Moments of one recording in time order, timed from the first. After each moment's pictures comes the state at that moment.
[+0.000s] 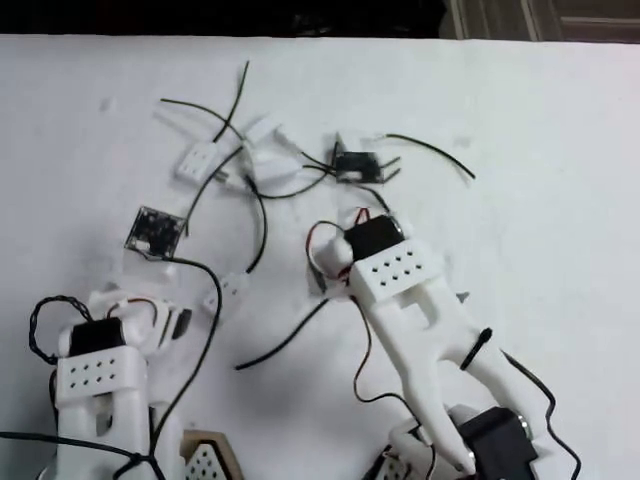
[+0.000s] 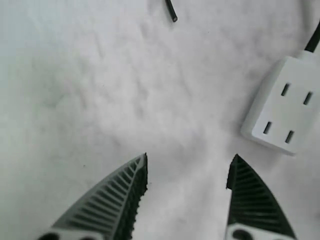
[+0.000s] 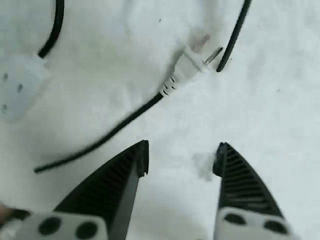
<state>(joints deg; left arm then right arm) -18.6 -55.7 76.3 53.4 -28.8 -30.2 -18.2 29.9 77.7 -13.2</state>
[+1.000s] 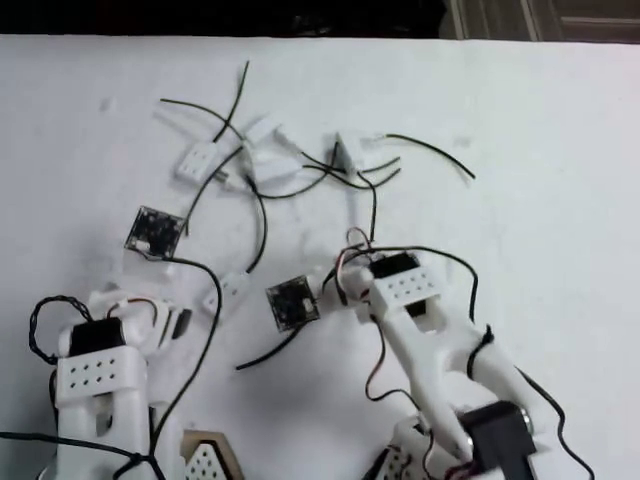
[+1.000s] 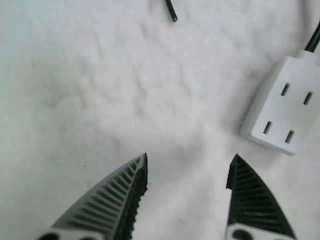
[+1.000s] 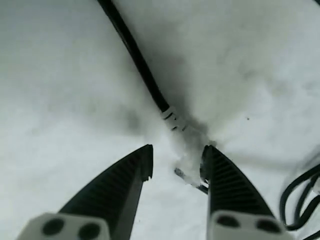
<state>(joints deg) -18.6 -55.7 76.3 53.4 -28.8 -23.8 -14.5 52.2 41.4 93.1</state>
